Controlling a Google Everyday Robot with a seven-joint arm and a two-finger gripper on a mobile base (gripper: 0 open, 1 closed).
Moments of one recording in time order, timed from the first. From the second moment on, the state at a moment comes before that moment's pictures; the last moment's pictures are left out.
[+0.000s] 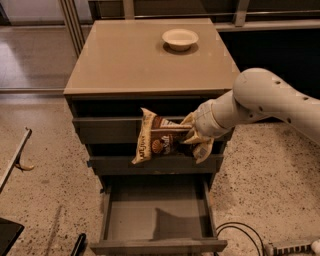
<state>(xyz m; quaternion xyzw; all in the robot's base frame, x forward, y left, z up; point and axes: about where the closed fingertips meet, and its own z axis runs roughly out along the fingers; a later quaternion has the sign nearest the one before) 0.573 -0.081 0.744 -0.72 0.60 0.07 0.33</state>
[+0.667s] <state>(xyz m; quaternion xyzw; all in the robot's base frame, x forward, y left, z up) 0.605 -0.028 0.845 -0.75 0.55 0.09 0.36</state>
